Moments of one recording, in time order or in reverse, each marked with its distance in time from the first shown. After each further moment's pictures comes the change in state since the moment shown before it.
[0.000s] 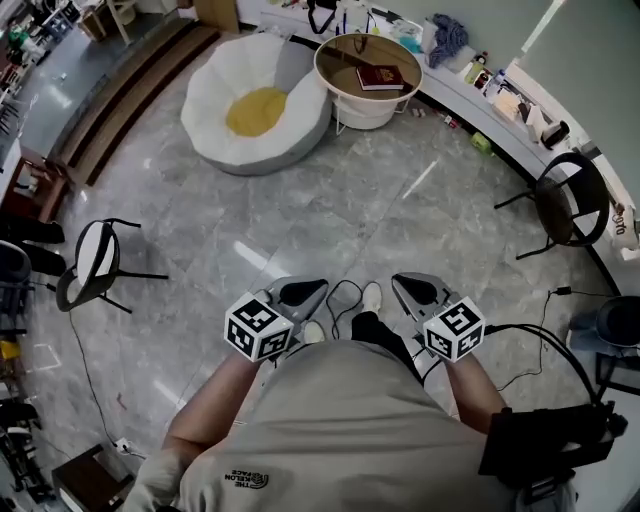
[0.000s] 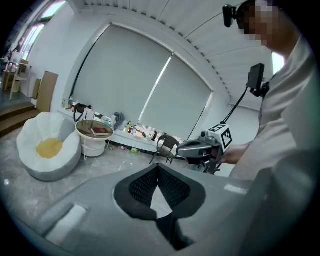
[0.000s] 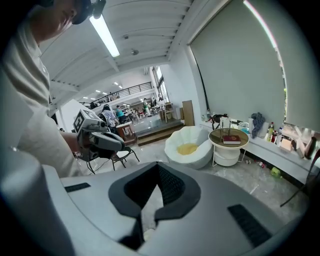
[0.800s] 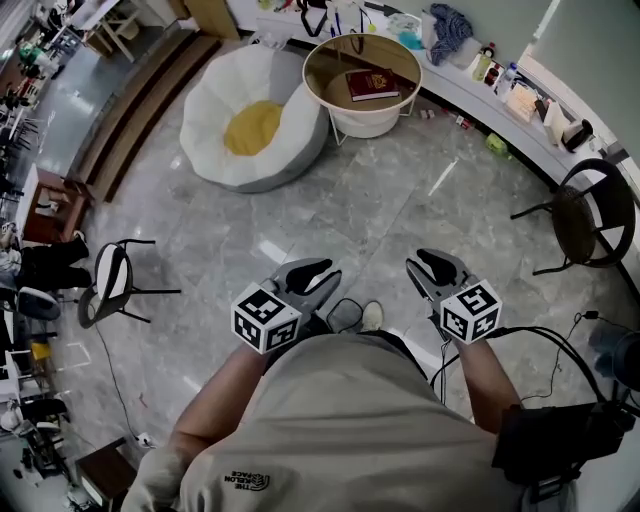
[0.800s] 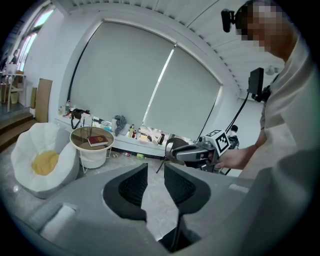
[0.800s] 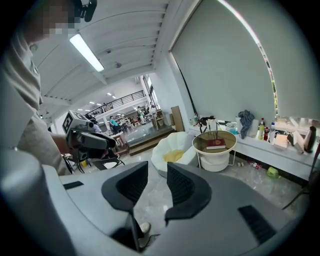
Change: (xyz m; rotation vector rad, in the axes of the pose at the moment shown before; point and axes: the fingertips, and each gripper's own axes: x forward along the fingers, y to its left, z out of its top) left arm 0.196 0.032 0.124 0.037 0.024 0.085; right arm -0.020 -0.253 0.035 0.103 -0.077 -0.016
